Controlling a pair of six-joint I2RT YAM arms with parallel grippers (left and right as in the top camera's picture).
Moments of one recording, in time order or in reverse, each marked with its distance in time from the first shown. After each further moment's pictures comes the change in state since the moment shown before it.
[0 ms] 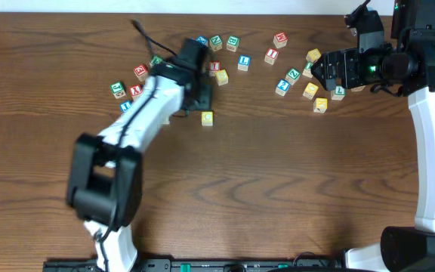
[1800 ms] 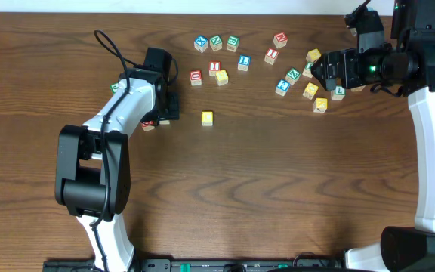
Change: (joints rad) left arm 0.152 0.058 -0.121 0.024 -0.054 0.030; right arm 0.000 0.000 0.000 0.000 0.000 0.000
